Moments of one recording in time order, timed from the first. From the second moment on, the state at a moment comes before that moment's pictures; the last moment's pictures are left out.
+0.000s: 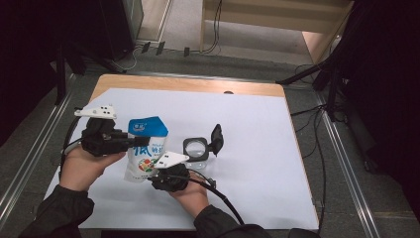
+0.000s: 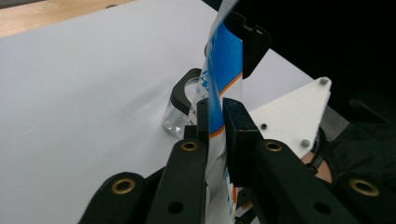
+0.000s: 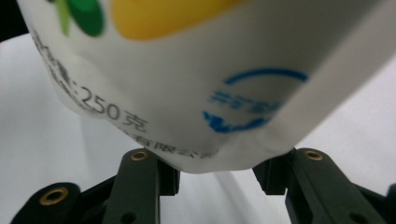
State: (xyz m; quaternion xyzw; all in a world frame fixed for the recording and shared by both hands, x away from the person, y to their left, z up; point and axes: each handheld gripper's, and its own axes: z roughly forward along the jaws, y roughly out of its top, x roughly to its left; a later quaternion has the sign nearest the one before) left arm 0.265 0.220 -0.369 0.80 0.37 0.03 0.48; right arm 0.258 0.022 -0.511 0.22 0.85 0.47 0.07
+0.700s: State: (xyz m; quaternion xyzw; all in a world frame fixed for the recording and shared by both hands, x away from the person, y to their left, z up) left arm 0.283 0.192 -0.384 0.80 0.36 0.00 0.47; right arm 0.242 0.018 -0.508 0.23 0.85 0.48 0.06
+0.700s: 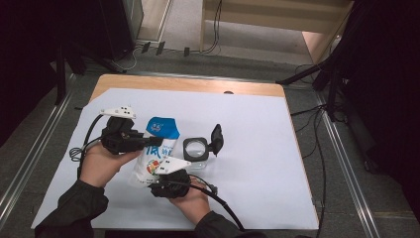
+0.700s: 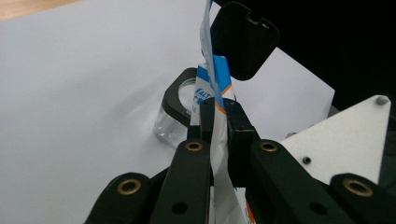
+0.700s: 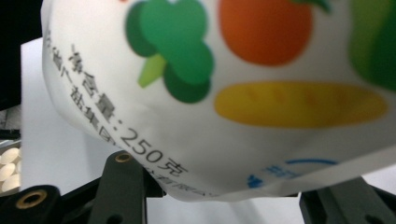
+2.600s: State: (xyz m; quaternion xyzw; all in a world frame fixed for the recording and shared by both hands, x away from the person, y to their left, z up) left arm 0.303 0.150 -0.404 0.83 0.34 -0.03 0.44; right arm 0.231 -0.008 -0.508 0.27 0.82 0.51 -0.01
